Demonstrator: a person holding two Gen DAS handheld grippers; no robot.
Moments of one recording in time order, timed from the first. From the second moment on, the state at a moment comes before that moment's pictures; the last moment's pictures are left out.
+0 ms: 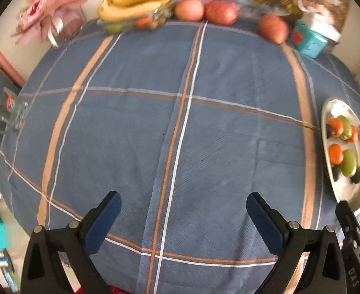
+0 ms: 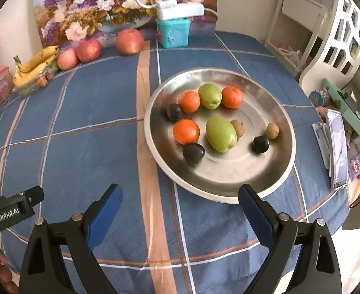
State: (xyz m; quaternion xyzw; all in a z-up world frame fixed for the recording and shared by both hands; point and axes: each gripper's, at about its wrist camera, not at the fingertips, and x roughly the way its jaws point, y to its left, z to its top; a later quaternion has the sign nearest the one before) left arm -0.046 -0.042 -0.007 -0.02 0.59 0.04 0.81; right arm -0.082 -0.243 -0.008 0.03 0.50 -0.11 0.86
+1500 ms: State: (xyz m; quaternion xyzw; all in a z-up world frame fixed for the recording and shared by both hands) left arm -0.042 -0.030 0.001 -0.03 0.59 0.03 0.81; right arm -0.079 -0.238 0.000 0.01 0.48 -0.10 0.87
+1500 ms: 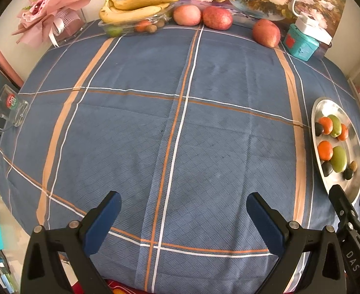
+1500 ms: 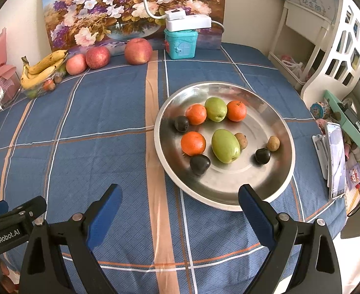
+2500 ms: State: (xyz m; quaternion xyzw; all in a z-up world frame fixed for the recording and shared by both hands) left arm -0.041 -0.024 0.002 -0.03 0.59 0.03 0.80; right arm -0.079 -0.236 -0.001 0.01 0.48 -0.10 0.87
